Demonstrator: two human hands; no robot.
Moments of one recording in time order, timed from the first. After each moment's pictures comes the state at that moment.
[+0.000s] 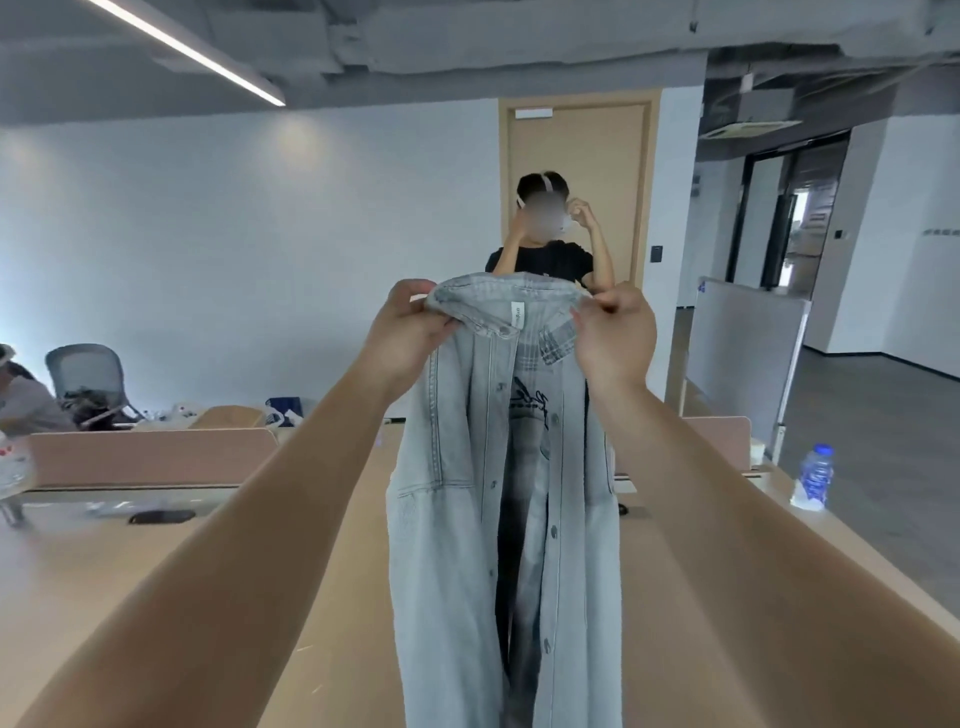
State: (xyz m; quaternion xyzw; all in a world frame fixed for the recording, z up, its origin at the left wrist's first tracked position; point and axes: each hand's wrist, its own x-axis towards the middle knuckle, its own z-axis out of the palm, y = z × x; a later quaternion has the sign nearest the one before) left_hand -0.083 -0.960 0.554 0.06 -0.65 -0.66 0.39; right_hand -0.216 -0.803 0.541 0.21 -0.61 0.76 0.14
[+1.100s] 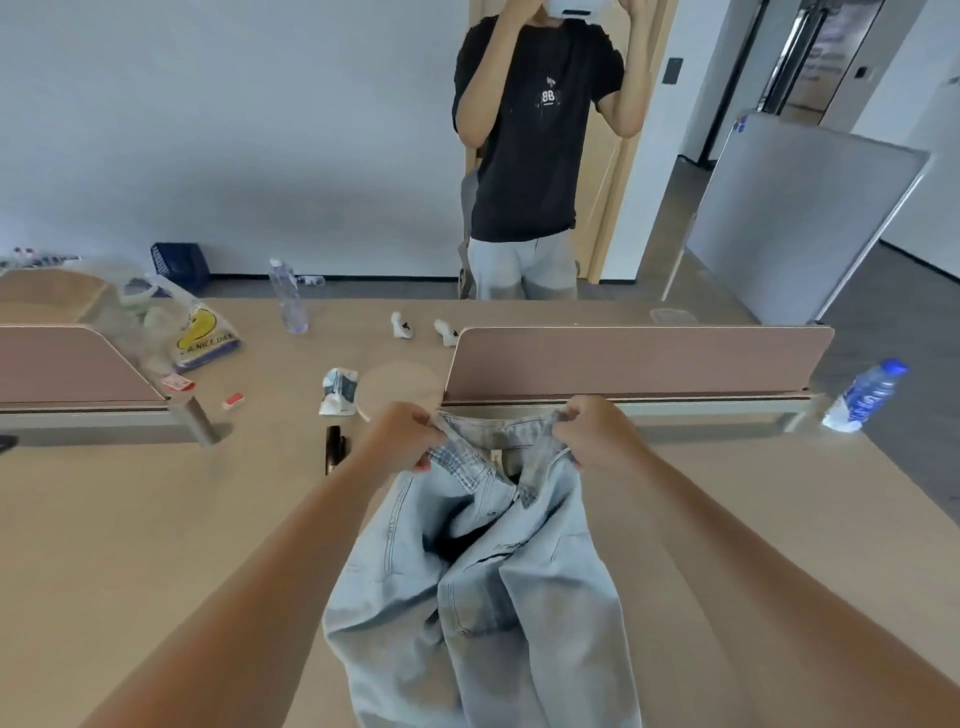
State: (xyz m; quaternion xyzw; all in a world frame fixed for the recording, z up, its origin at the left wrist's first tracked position) left_hand -0.298 -1.208 0.237 0.38 -0.78 -0.50 0.01; right_hand -0.440 -1.007 0.252 0.24 -0.92 0.27 -0.15
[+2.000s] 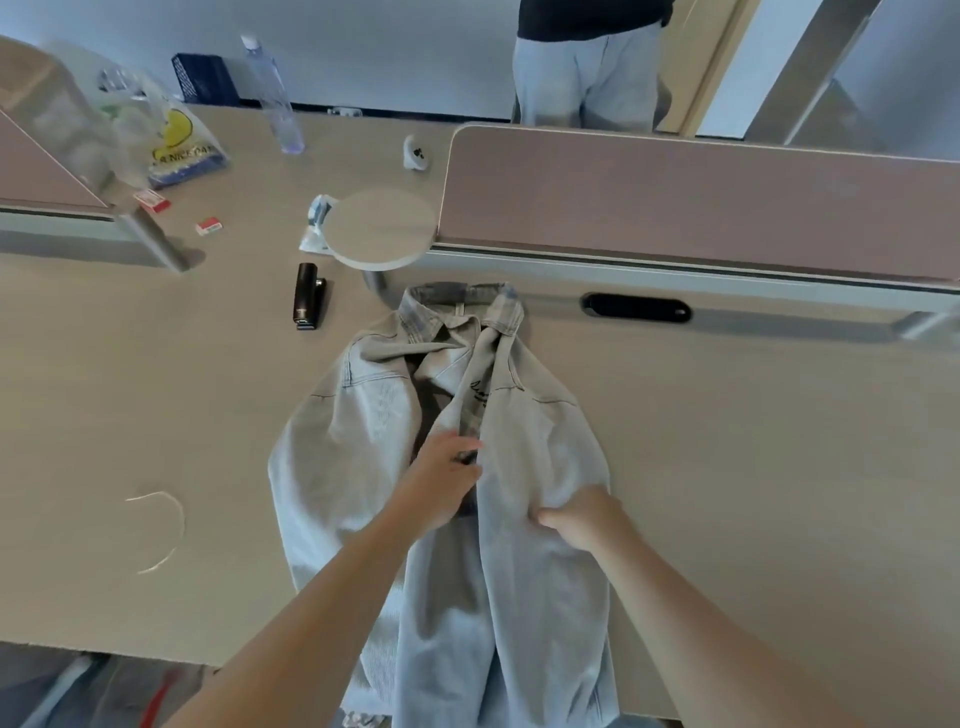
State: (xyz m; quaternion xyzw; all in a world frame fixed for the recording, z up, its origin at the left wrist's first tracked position) left_hand -0.310 -1.067 0.008 0.40 -0.75 -0.52 -0.04; right_hand -0.445 -0.914 -0.036 0.11 -0.89 0.10 -0.44
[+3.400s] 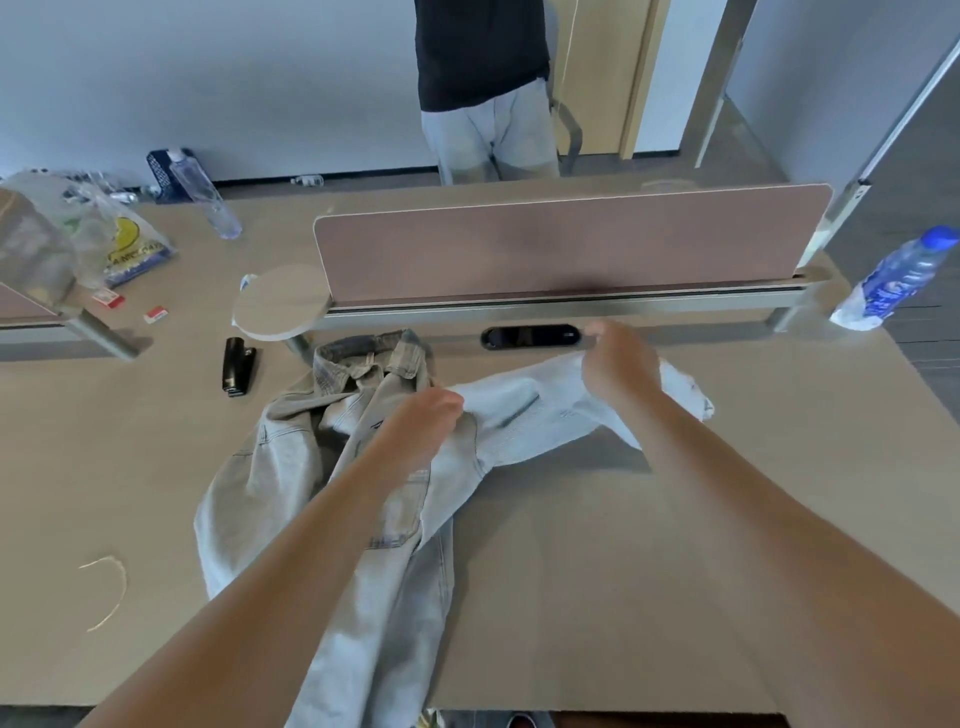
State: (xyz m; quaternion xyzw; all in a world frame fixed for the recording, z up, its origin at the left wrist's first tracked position) left_hand -0.455 -0.979 0.131 0.39 -0.76 -0.52 0.00; right_hand -0.664 -0.840 0.127 0.18 -0.94 0.26 -0.12
